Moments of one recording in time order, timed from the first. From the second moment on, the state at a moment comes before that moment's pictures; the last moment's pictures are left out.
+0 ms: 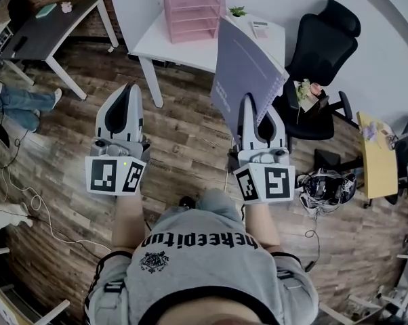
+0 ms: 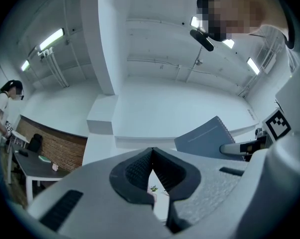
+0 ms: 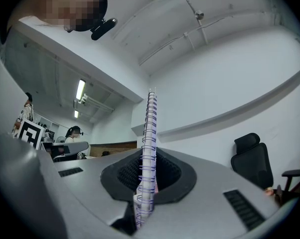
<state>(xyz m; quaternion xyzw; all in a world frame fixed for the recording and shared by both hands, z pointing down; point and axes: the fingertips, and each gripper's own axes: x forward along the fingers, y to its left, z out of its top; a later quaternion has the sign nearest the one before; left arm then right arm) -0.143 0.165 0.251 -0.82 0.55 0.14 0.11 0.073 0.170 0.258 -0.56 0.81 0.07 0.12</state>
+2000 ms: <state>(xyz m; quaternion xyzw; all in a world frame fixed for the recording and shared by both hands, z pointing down) -0.112 -0.145 0.246 -0.75 0.64 0.14 0.13 0.104 -0.195 0.243 -0.46 0.87 0.07 0.14</state>
